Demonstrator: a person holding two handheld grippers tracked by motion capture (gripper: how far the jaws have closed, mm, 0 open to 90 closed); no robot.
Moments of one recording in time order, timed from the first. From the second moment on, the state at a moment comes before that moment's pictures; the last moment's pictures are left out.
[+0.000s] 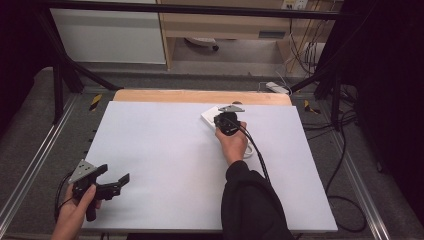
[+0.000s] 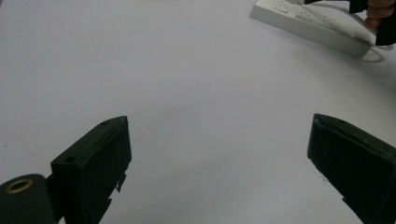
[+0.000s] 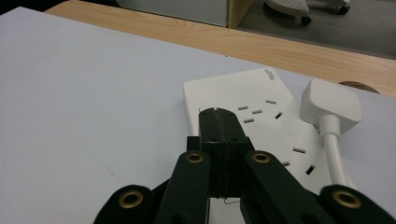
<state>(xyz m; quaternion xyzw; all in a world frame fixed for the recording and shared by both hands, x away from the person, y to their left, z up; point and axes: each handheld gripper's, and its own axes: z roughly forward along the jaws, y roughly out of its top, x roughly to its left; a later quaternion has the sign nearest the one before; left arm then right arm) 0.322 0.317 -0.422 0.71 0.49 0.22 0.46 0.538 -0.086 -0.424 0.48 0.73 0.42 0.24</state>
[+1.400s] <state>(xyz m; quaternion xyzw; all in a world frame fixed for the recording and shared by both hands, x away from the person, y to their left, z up) 0.322 0.317 -0.422 0.71 0.48 0.22 0.47 0.545 -0.079 -0.436 0.50 0.73 0.39 0.24</state>
